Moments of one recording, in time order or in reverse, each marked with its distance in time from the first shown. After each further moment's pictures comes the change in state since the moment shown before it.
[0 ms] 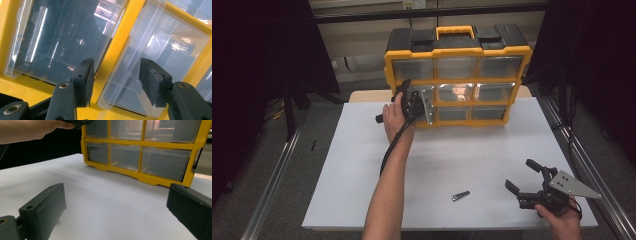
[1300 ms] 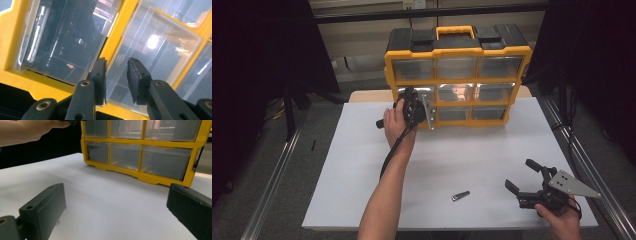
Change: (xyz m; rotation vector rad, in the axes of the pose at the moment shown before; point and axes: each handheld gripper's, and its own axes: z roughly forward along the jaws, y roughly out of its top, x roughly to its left) left arm -0.004 0.004 -0.018 0.006 -0.012 -0.011; right arm -0.001 -0.001 0.001 0.006 0.003 0.005
